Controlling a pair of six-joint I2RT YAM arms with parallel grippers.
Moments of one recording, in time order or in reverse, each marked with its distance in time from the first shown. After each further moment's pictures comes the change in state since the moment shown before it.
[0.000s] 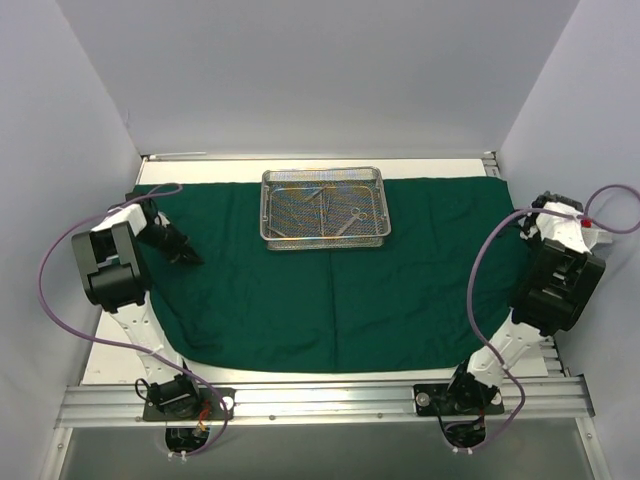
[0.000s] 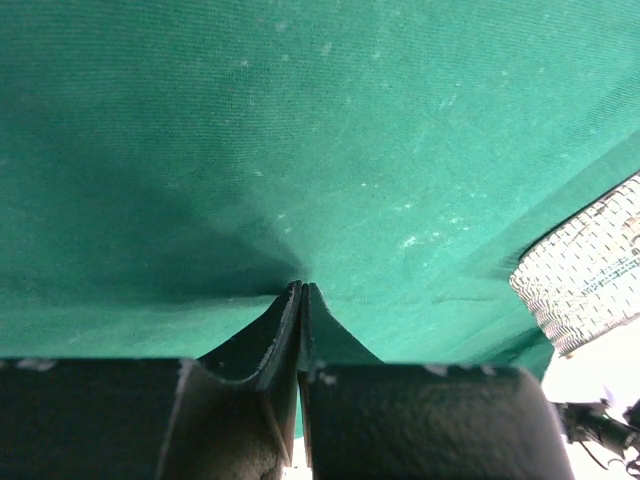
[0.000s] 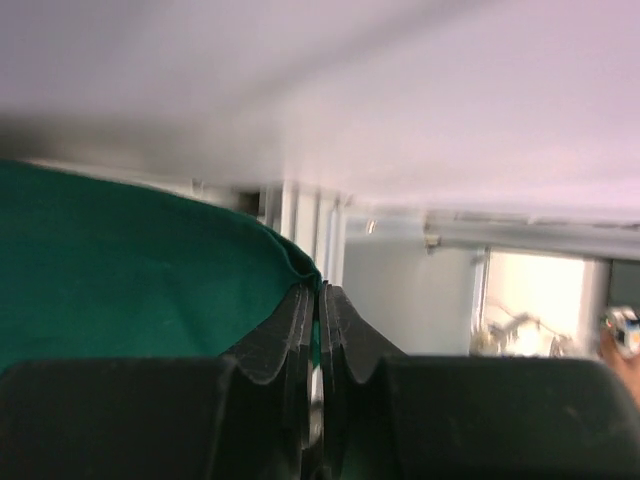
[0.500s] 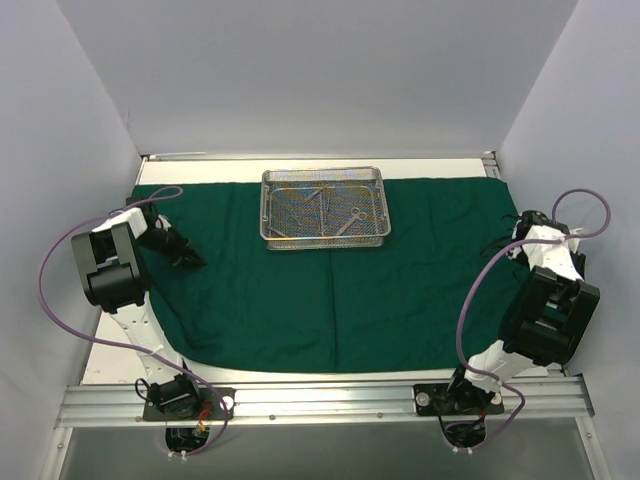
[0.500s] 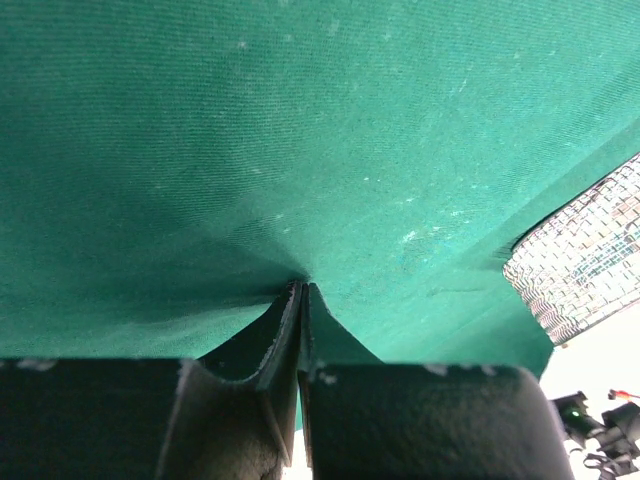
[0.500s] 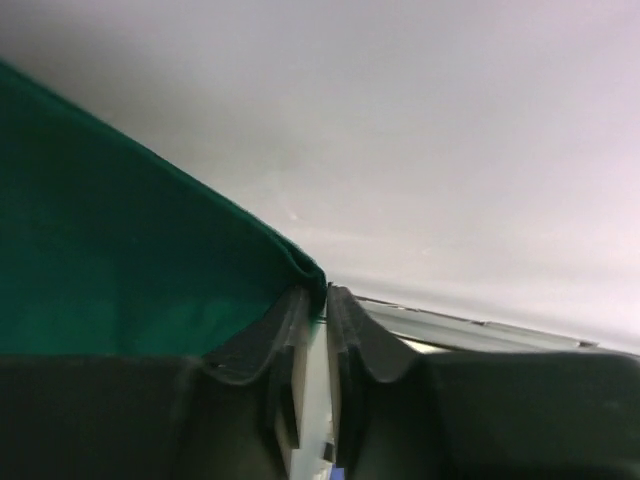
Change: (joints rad) left arm 0.008 -0.011 -0.054 0.047 0.053 -0.011; right arm 0.051 -0.259 -0.241 0.344 0.184 -0.622
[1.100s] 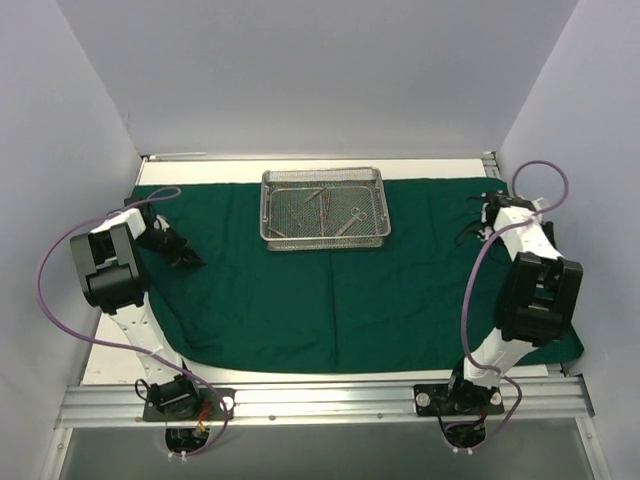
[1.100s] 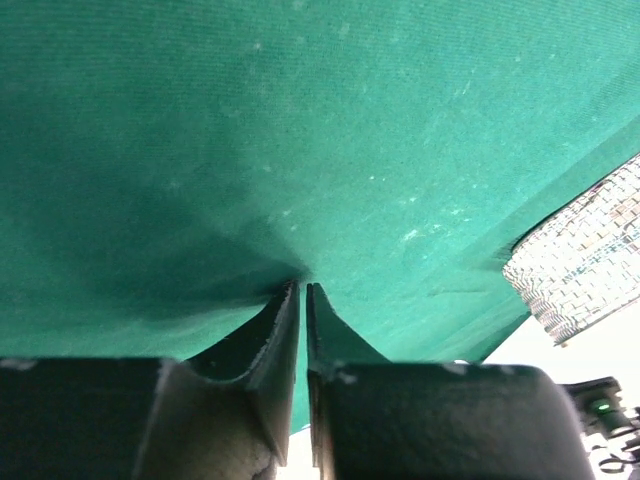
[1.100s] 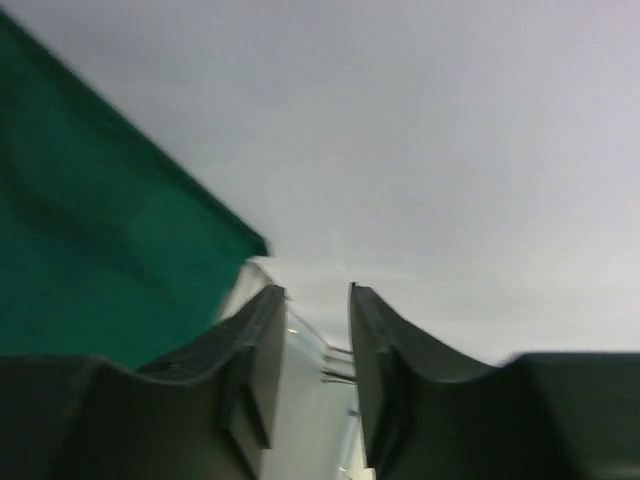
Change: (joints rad) left arm 0.010 -0.002 0.000 0.000 0.000 0.002; right arm 0.191 0.067 0.064 0.042 0.000 -0.048
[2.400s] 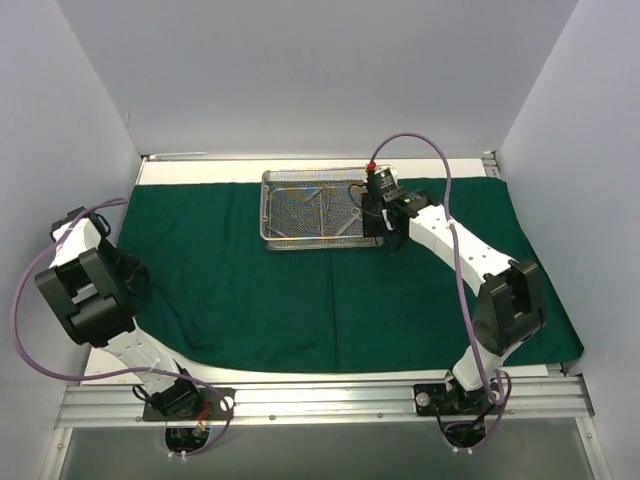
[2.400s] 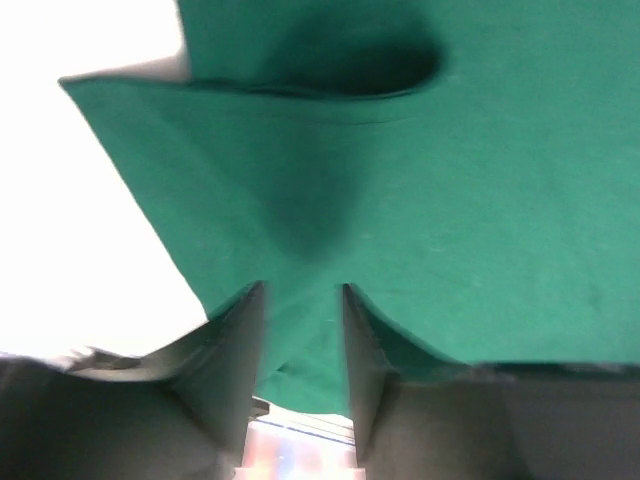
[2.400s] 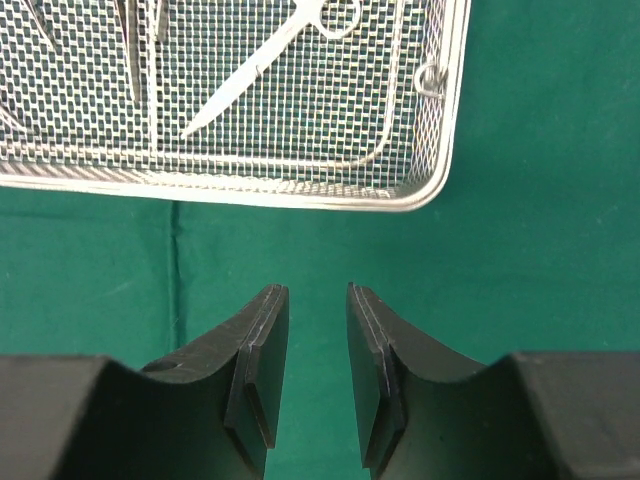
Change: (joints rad) left arm 0.234 -0.248 -0.034 -0.287 -0.430 0.111; right arm 0.755 0.014 0.201 0.318 -1.012 0.215
